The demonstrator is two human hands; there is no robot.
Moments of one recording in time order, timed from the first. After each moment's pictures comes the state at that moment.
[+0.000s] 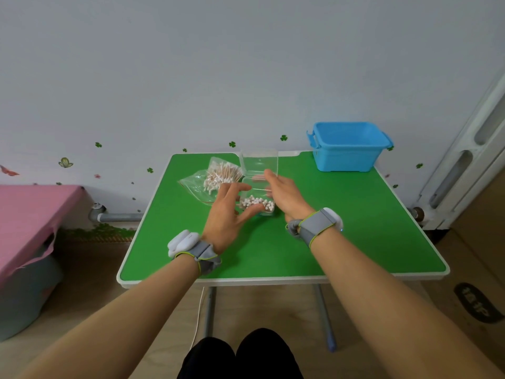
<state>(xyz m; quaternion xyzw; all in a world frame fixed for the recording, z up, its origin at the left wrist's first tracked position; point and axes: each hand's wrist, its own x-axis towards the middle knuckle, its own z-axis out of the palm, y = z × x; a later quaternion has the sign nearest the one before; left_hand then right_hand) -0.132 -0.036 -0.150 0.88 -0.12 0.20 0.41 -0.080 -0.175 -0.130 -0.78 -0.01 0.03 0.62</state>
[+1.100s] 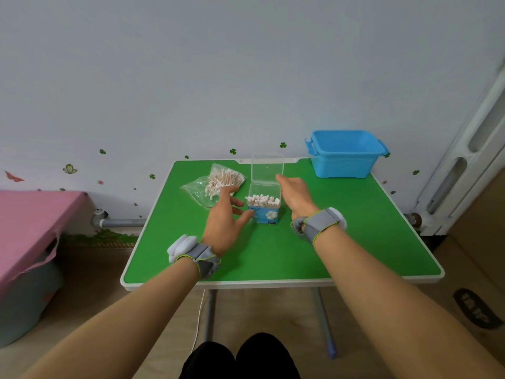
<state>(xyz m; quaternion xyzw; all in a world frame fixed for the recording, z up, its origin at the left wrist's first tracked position) -0.133 -0.034 -0.151 0.88 -0.06 0.17 0.44 -0.073 -0.185 -0.116 -0.79 0.09 -0.03 0.61</state>
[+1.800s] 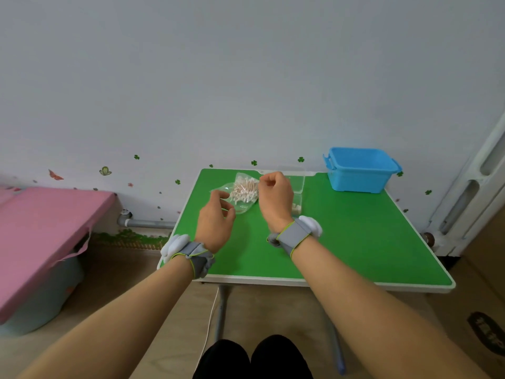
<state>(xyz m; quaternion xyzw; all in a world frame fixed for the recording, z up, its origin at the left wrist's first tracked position) -0.166 0.024 -0.127 0.87 0.03 0.22 0.44 -0.128 -0.095 -0.085 -0.80 0.00 -0.18 0.58</state>
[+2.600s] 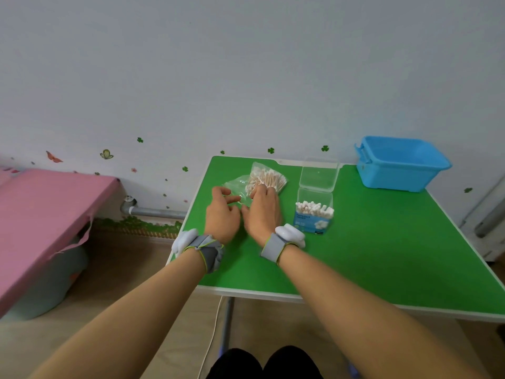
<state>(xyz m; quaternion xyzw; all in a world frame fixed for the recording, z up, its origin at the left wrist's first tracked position) -0.110 0.052 -0.165 0.83 0.12 0.17 0.52 -0.091 -0.035 -0.154 -0.94 -0.05 -0.13 0.30</state>
